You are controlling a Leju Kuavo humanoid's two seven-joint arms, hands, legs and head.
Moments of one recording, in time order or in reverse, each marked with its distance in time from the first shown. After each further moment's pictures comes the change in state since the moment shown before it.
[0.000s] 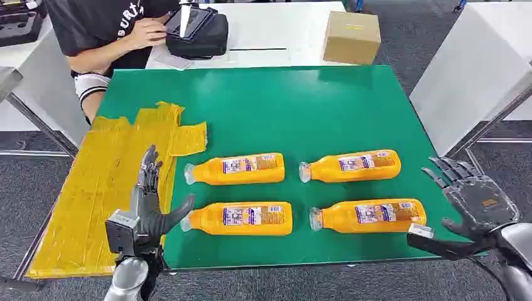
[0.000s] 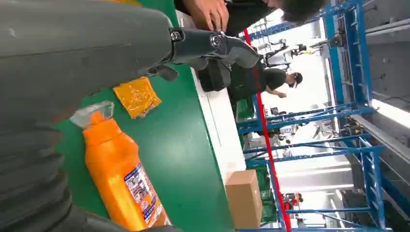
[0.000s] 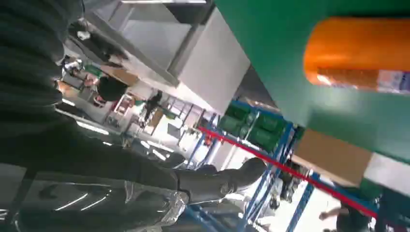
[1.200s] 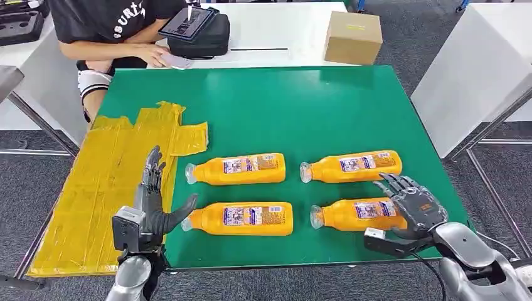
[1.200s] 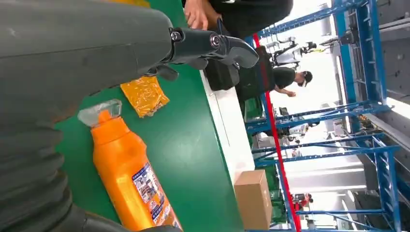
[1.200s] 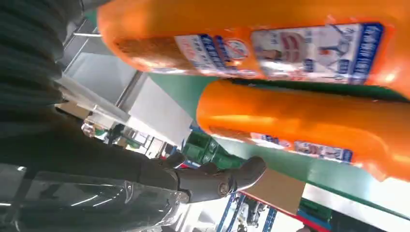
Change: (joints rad) left arm -0.011 -0.006 -0.003 0.024 -0.017 0.007 0.020; right arm -0.194 0.187 0.287 0.326 0.044 -0.147 -0.028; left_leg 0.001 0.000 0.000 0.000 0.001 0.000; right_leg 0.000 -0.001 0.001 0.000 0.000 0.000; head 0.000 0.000
